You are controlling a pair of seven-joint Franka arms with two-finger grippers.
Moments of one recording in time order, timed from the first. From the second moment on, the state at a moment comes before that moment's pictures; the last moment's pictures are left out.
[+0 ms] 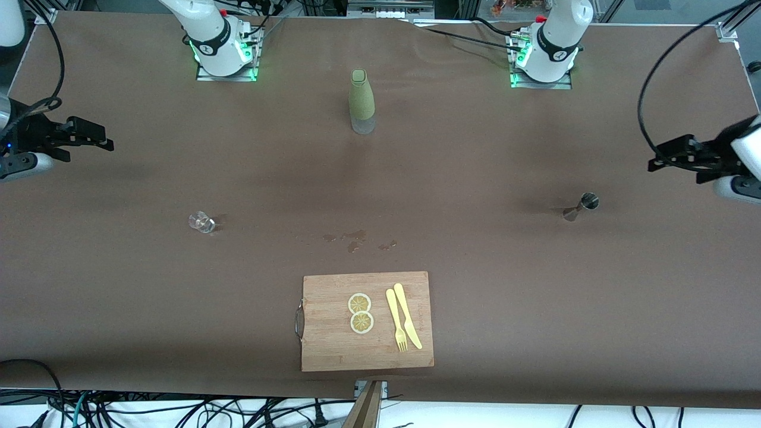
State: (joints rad) left arm 0.05 0.23 0.09 -1.40 -0.15 1.45 0.38; right arm -0.02 0.07 -0.13 -1.69 0.12 1.58 -0.47
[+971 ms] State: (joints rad) left arm 0.40 0.72 0.15 -1.45 -0.75 1.32 1.75; right arm -0.25 0.42 -0.16 -1.67 0.52 1.57 -1.86
